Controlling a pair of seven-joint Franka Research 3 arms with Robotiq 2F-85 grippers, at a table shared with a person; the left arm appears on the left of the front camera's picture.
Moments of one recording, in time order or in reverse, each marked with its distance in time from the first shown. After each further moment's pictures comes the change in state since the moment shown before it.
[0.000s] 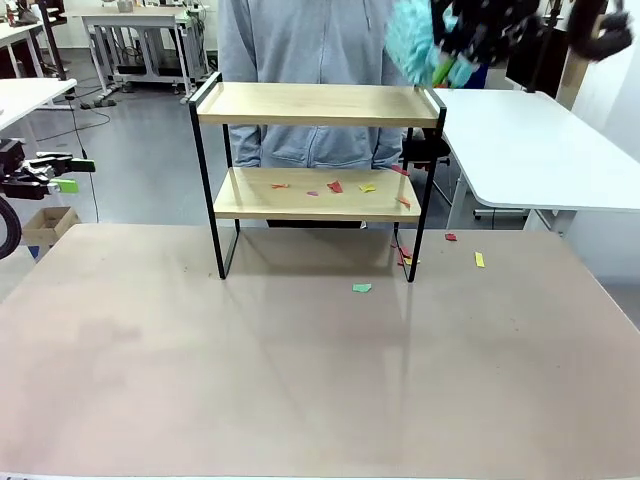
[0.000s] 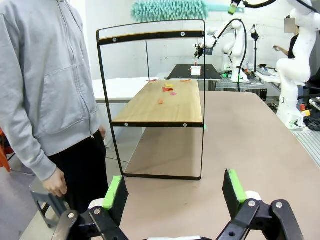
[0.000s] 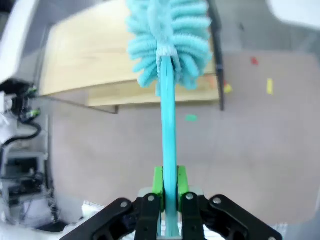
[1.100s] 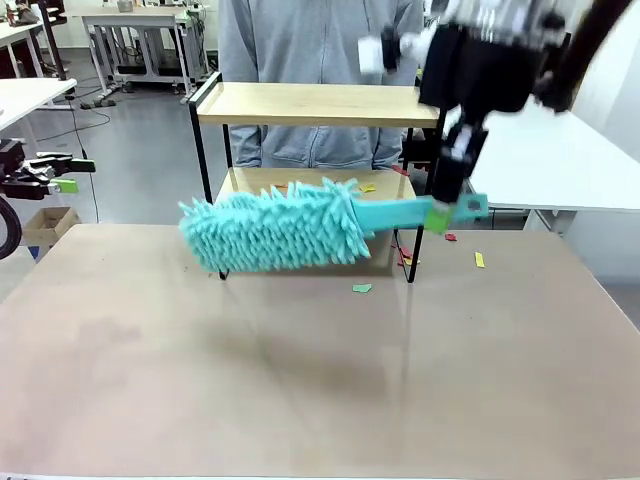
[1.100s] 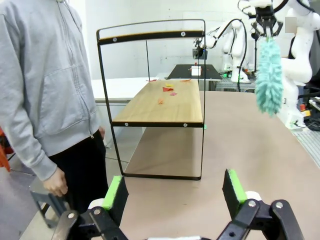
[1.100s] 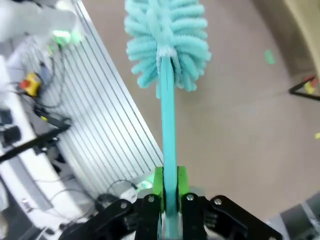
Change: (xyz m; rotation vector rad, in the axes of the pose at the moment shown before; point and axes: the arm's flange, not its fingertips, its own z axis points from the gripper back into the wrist) left arm 0.000 0.000 0.000 0.000 0.000 0.000; right arm -0.107 0.007 -0.084 0.138 0.572 1.019
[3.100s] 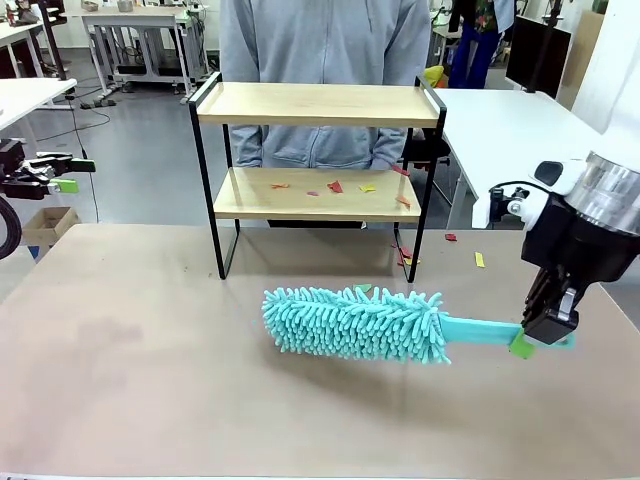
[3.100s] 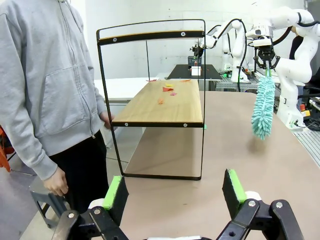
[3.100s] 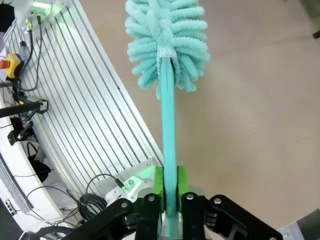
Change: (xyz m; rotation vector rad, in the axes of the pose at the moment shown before) left arm 0.000 0.000 0.000 0.000 0.000 0.000; right arm -0.140 -0.029 -0.117 0.031 -0.052 -0.029
